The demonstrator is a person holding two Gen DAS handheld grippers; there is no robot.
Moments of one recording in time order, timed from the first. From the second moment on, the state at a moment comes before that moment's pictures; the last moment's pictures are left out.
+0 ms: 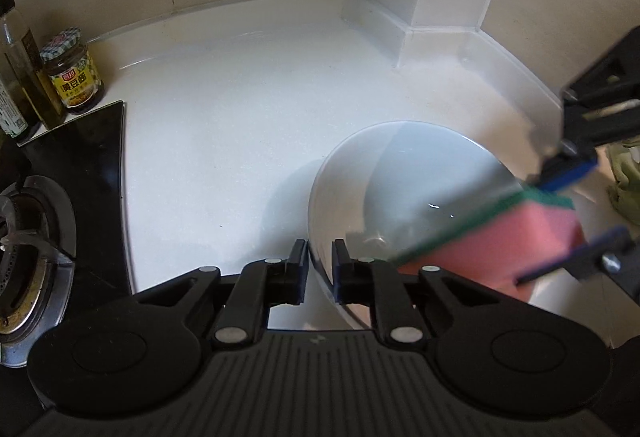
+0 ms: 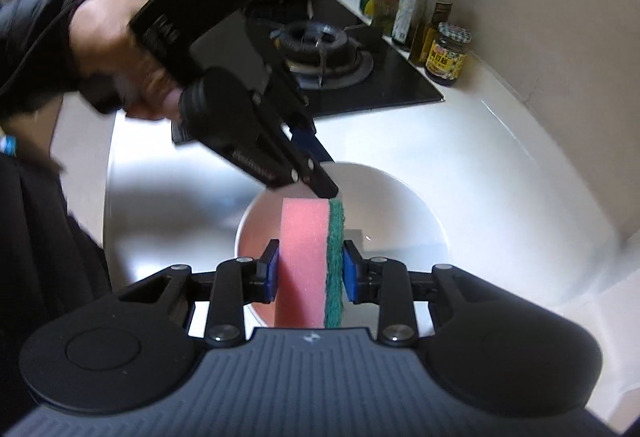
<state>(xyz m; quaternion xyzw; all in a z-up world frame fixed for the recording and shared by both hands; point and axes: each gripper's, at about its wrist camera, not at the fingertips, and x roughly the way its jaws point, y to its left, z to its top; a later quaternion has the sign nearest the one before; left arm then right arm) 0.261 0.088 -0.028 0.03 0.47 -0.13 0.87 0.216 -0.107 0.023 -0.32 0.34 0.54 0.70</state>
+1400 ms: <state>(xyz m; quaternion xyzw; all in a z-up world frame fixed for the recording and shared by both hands) 0.263 0.074 -0.028 0.07 0.49 -0.11 0.86 0.147 -0.056 0.004 -0.51 0.24 0.53 0.63</state>
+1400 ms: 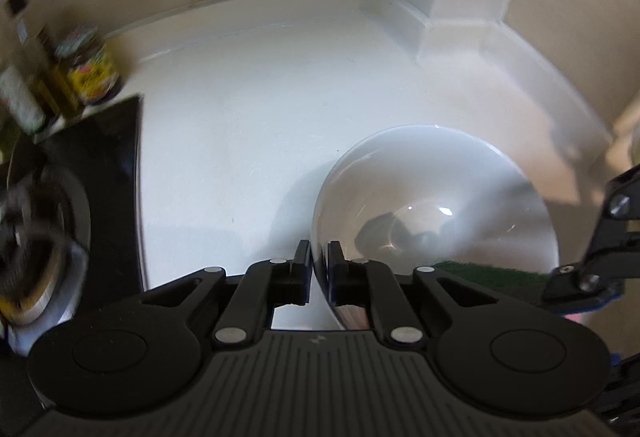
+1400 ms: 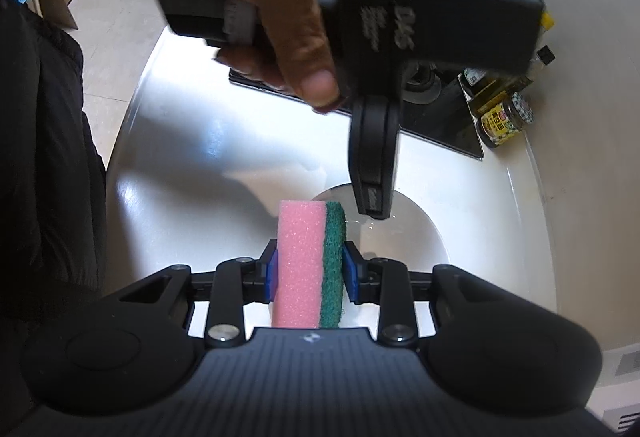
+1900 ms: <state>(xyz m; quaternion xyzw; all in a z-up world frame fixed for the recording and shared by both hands) 0.250 0.082 -0.031 0.00 0.49 -0.07 0.87 0.156 -0.056 0.006 -0.50 0.24 0.52 0.65</state>
